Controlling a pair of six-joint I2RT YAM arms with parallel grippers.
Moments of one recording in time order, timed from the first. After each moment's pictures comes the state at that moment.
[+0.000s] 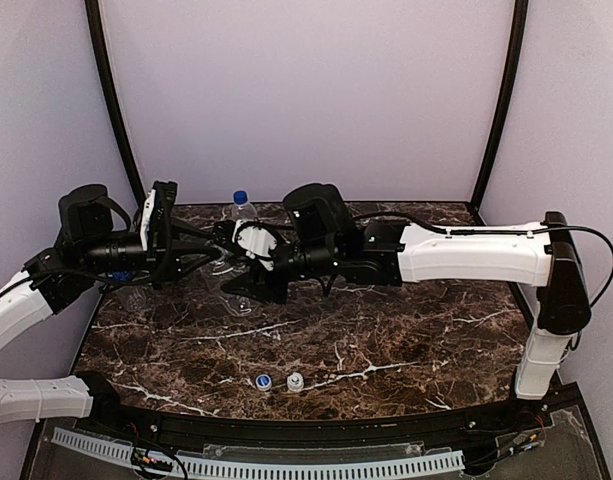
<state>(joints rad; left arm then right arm) -0.57 0.86 0.83 -0.17 0.72 0.20 1.16 1.83 1.54 -0.10 -0.27 -0.34</state>
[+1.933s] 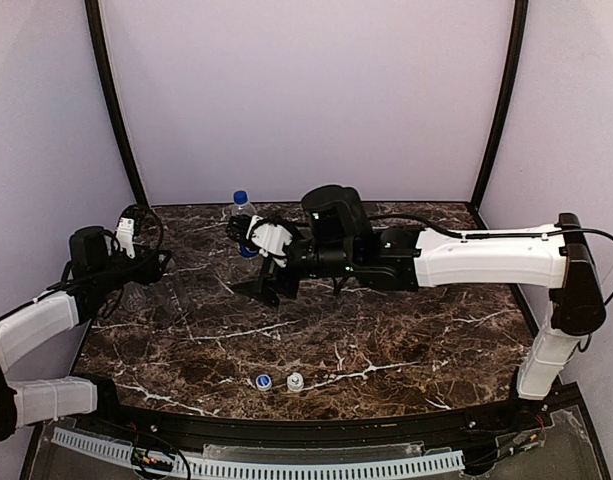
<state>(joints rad) -0.04 0.99 0.48 0.12 0.28 0.02 1.14 1.75 1.42 0.00 -0.13 -0.40</state>
